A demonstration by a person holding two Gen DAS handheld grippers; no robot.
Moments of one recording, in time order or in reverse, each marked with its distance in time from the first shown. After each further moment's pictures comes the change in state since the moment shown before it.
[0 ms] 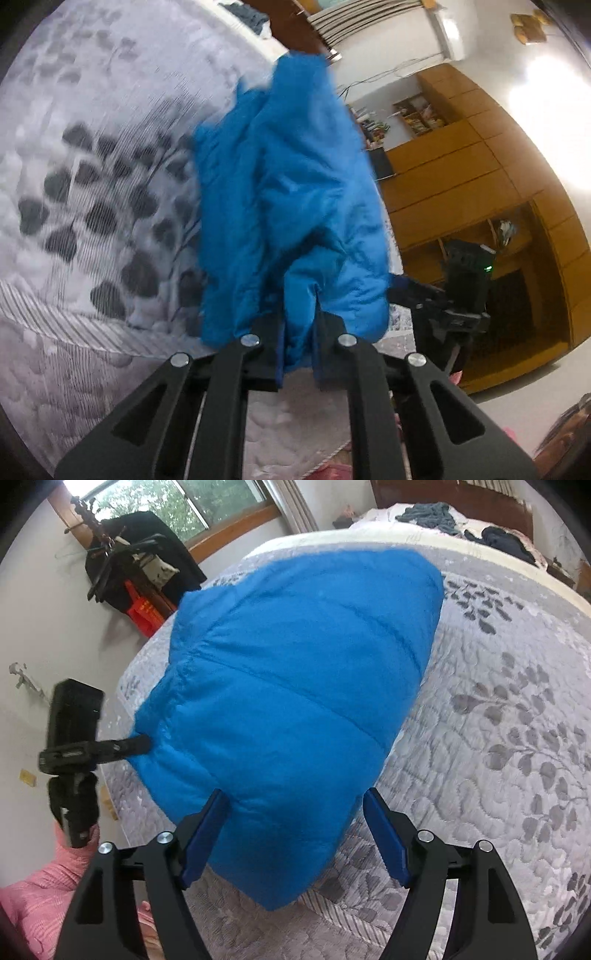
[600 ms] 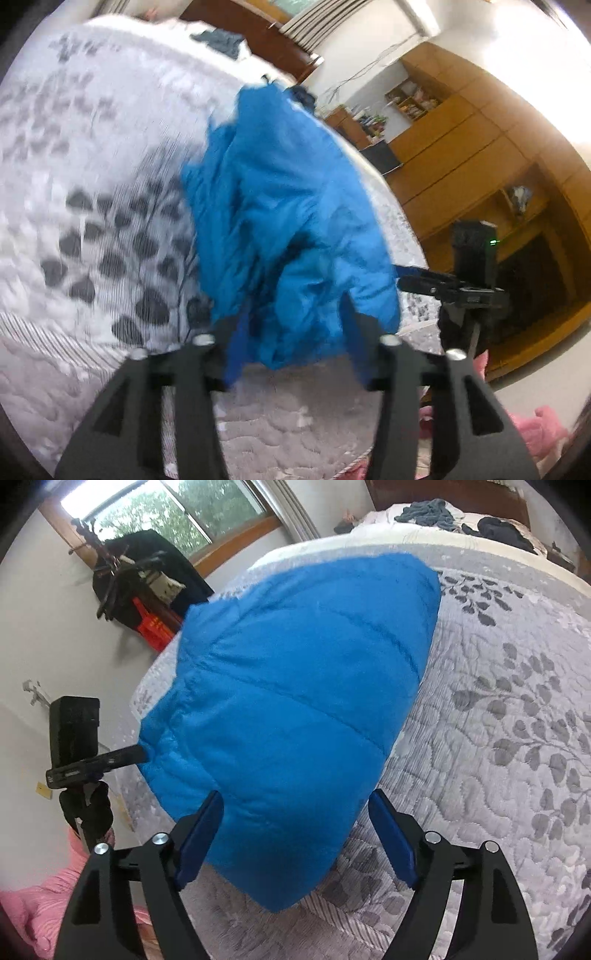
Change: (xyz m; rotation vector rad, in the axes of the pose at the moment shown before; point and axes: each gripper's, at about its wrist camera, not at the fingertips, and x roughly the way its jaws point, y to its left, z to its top) left arm -0.016 -0.057 0.009 0.203 -0.067 0.111; right arm -0.012 -0.019 -0.005 0.050 -0.061 0.090
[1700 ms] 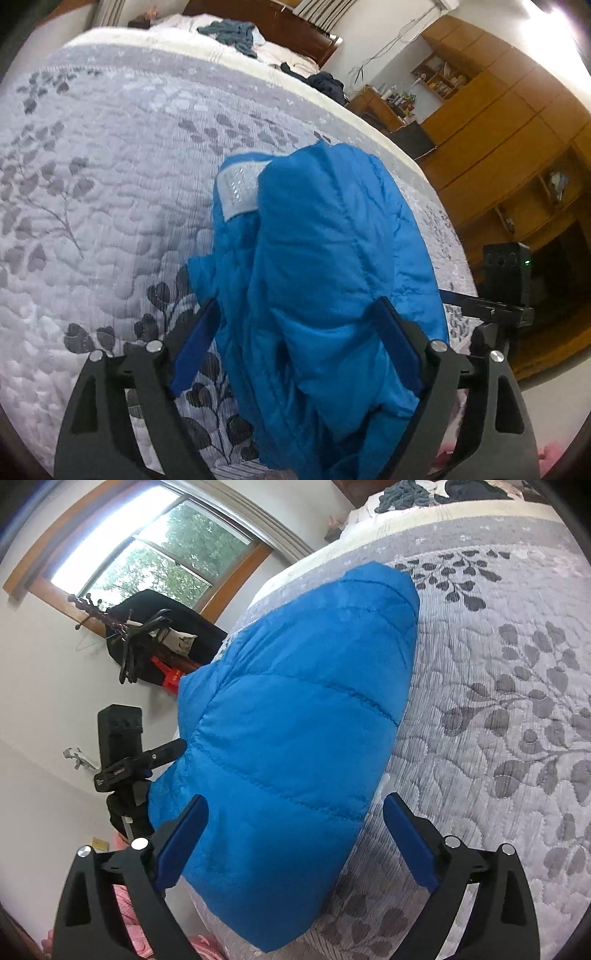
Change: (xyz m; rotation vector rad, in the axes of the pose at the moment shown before) left arm 0.058 0.026 0.086 0.015 0.115 0.130; right arm 0.011 -0.069 0.033 0.198 -0.063 0.219
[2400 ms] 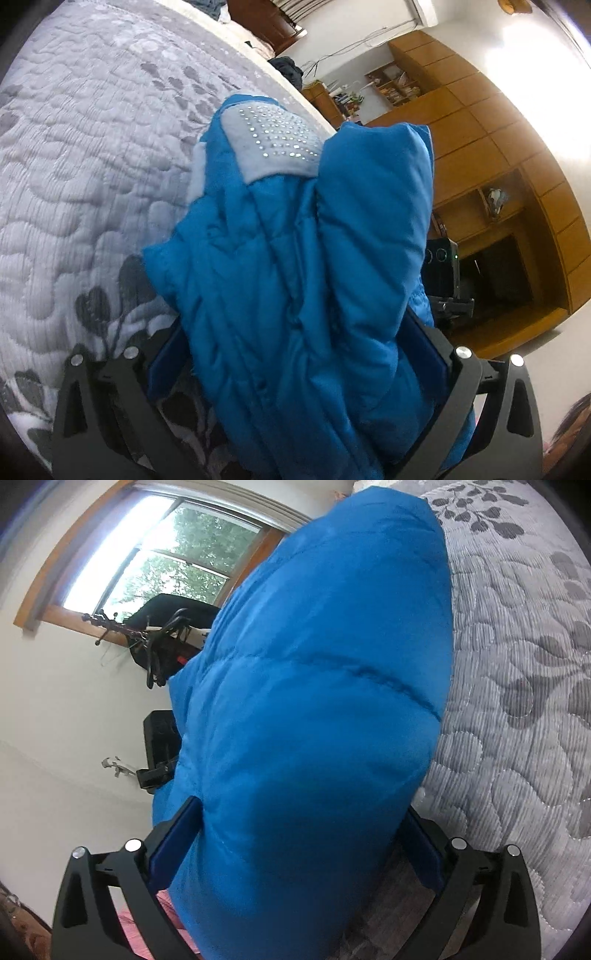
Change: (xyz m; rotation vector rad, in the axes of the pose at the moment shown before) left arm 0.059 0.044 -0.009 -0.048 0.029 -0.336; right arm 0.061 -0.033 0.011 0.082 0.069 0.195
